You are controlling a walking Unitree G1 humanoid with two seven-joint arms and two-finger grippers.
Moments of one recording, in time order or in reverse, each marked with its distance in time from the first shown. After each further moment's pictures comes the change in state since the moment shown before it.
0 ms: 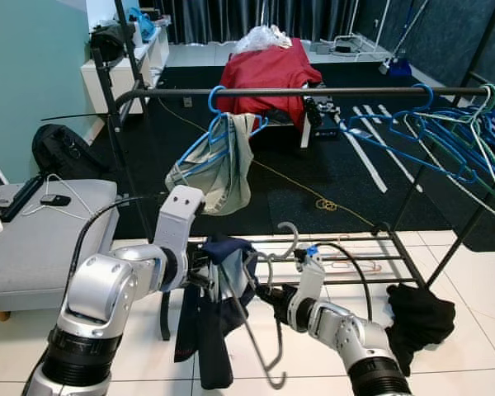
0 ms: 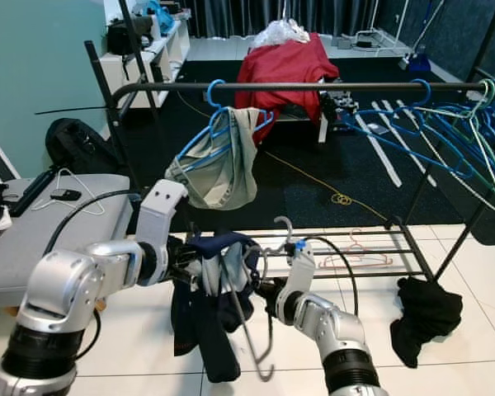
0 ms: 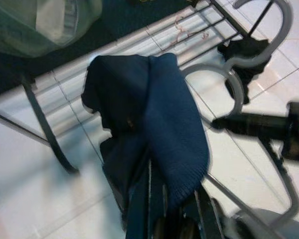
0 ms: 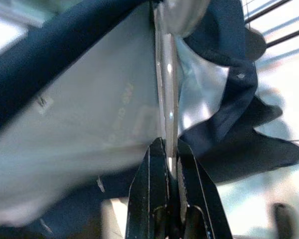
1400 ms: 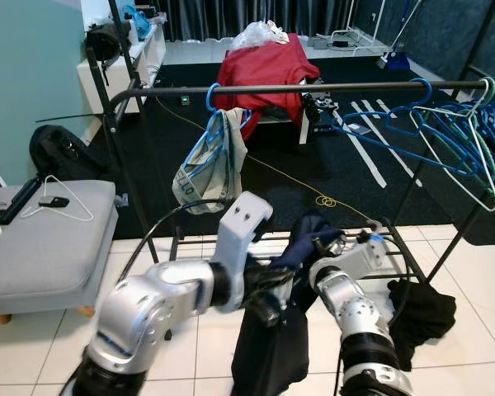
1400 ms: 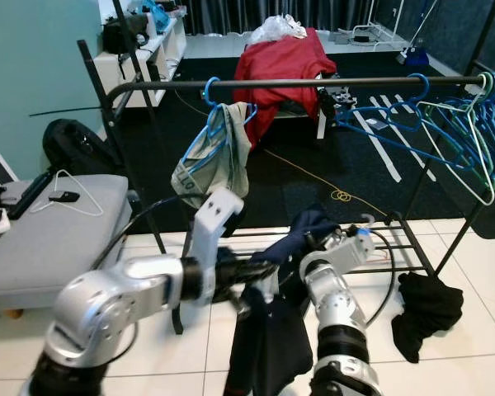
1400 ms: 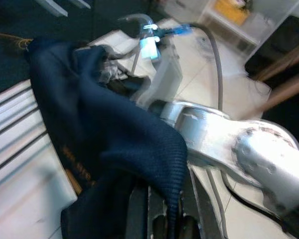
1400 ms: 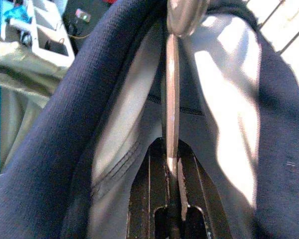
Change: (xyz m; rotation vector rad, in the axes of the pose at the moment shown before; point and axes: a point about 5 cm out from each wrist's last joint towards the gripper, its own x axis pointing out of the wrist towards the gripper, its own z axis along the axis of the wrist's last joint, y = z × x) left arm 0.004 -0.086 0.035 -0.097 -0.206 -0.449; right arm 0.003 0.010 0.051 0.222 -0.445 -0.292
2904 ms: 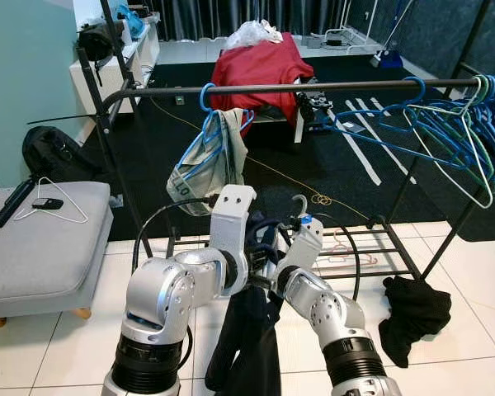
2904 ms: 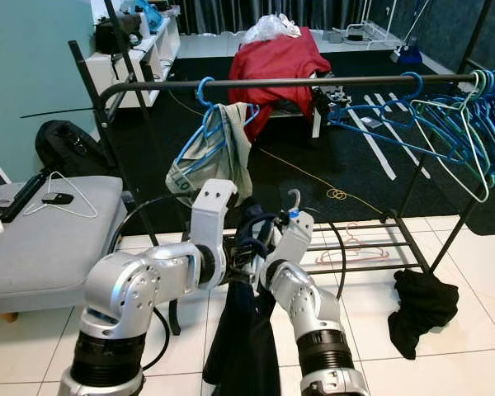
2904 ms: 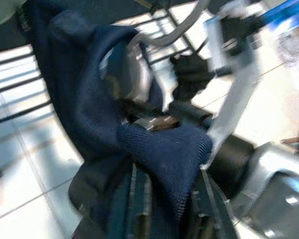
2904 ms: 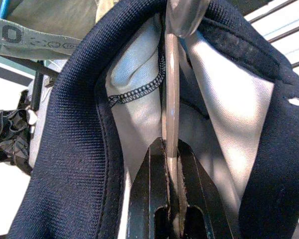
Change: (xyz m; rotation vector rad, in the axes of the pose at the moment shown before) left arm 0.005 0.025 -0.008 -0.189 0.137 0.375; right arm -0.017 0.037 -0.049 -0.416 0.248 0.158
